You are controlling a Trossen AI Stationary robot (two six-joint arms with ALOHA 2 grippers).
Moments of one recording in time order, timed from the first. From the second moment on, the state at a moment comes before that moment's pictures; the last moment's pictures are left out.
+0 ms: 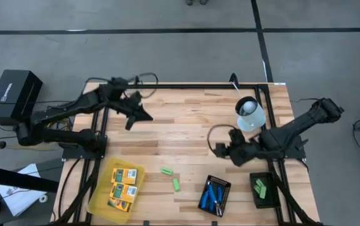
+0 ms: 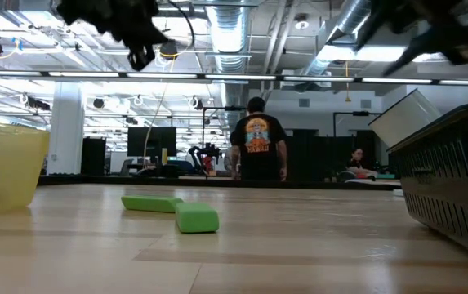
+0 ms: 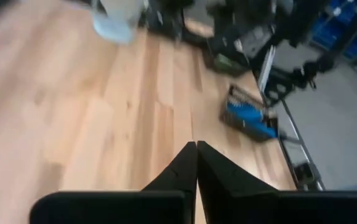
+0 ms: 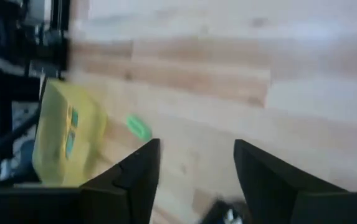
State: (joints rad) left arm 0.50 1.03 0.86 -0.42 0.63 -0.06; right arm 0.48 1.23 0.95 -0.69 0.48 1.81
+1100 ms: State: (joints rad) left arm -0.20 1.54 0.66 0.08 0.18 -0.50; right arm 0.23 1.26 0.98 -0.58 0.47 1.09
